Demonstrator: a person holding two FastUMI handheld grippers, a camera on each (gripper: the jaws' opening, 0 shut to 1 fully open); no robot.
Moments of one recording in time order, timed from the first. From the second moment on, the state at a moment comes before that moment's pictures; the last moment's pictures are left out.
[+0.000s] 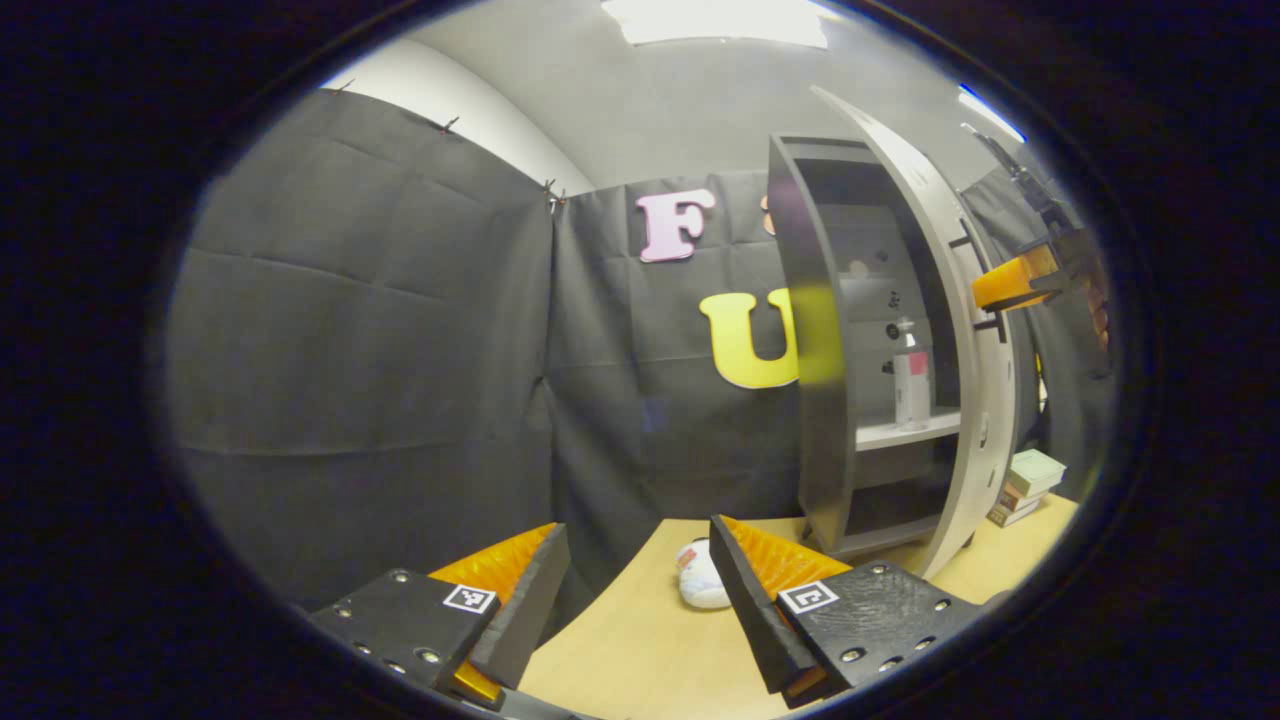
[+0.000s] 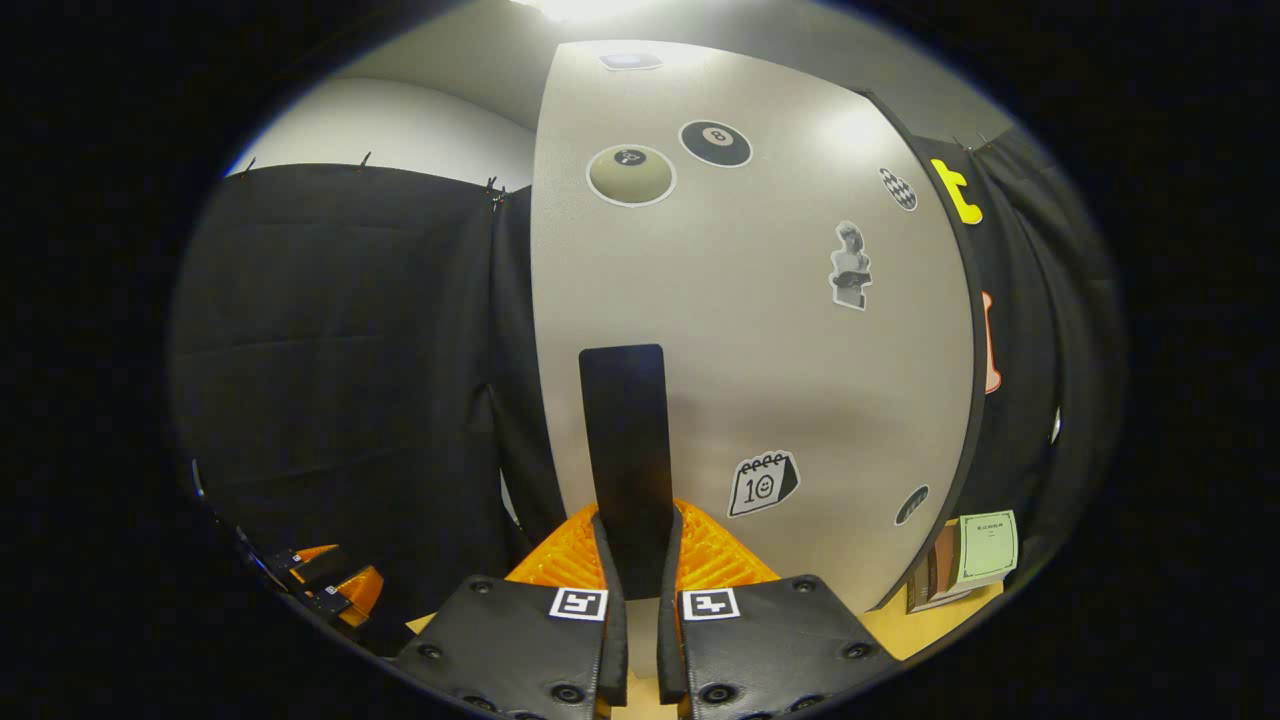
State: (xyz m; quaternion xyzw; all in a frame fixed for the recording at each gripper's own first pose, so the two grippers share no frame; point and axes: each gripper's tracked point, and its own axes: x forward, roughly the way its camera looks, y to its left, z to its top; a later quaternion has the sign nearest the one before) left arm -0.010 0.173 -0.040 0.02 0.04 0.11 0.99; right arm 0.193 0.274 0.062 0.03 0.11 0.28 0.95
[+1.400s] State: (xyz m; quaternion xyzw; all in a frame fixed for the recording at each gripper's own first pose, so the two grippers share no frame) left arm 0.094 -0.257 -0.023 0.02 0.04 -0.05 1.00; right arm 0.170 0.127 0.070 0.02 0.06 0.30 0.95
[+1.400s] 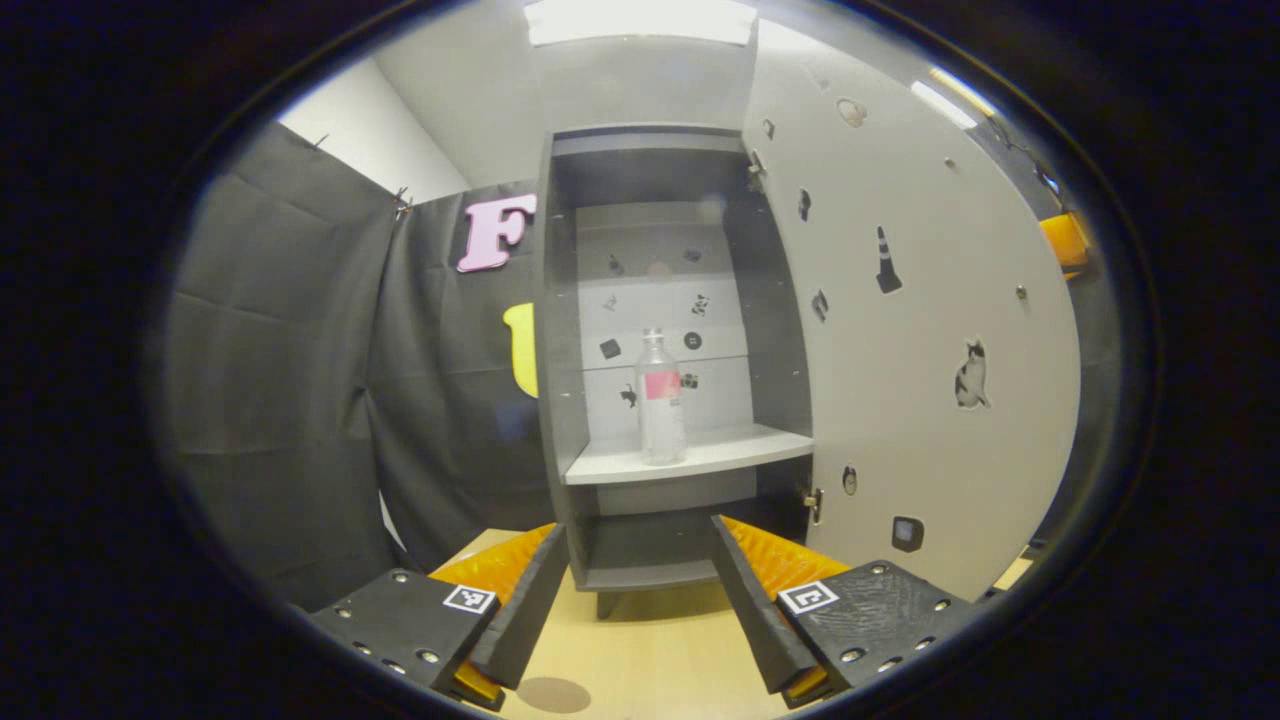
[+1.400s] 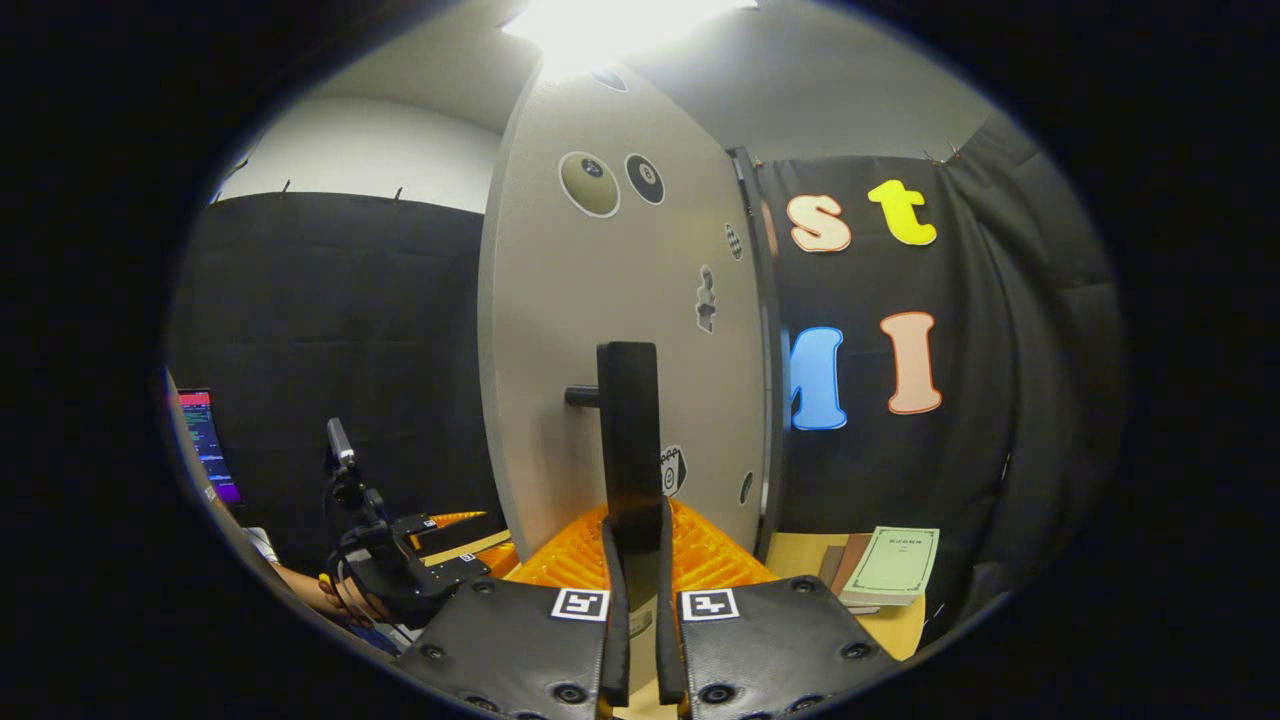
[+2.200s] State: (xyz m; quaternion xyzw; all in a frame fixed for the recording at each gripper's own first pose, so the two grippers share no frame) left arm 0.144 -0.326 0.029 0.01 0.03 -0.04 1.00; right arm 0.154 0.050 0.054 0.06 0.08 0.31 0.95
